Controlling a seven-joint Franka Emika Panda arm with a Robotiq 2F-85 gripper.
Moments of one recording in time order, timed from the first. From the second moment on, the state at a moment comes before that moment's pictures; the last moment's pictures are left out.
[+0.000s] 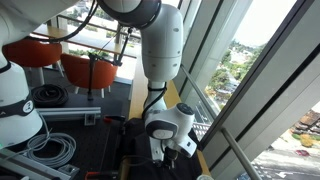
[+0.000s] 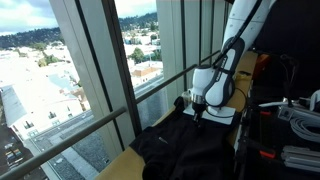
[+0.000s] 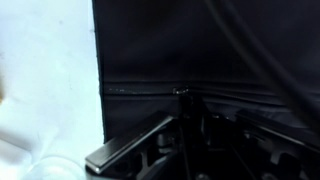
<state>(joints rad) 0.07 0.87 -0.06 -2.02 -0.02 3.01 -0.05</state>
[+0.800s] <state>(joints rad) 0.24 0.85 -0.11 -2.05 -0.02 3.02 -0.05</state>
